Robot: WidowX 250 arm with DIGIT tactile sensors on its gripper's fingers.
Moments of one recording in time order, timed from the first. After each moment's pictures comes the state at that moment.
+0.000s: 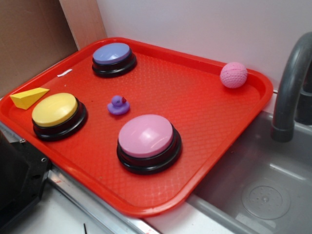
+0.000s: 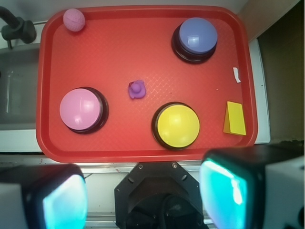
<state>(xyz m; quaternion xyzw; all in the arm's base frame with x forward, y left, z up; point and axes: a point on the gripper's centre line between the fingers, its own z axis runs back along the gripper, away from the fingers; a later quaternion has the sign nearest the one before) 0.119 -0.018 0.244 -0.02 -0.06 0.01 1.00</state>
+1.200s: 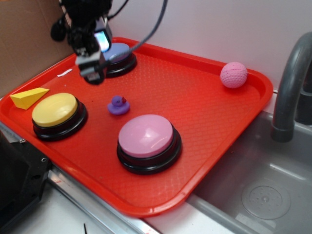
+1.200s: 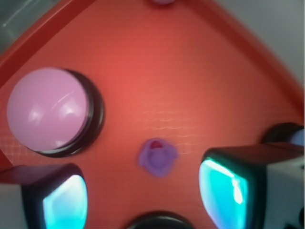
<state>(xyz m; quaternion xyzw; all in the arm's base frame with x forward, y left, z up) 0.200 -0.027 0.097 -0.03 -0.09 -0.36 0.93</state>
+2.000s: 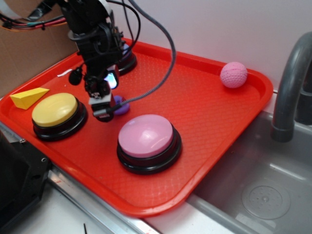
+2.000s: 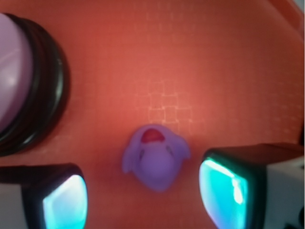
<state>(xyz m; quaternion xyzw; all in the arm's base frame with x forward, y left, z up) 0.212 -0.024 0.043 0.00 -0.05 -0.37 0.93</state>
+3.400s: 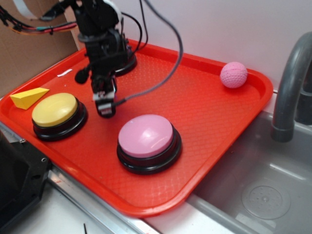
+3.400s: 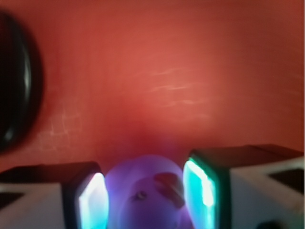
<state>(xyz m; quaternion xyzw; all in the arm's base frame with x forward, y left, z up) 0.215 -0.011 0.056 -0.01 0.02 -0.28 0.96</state>
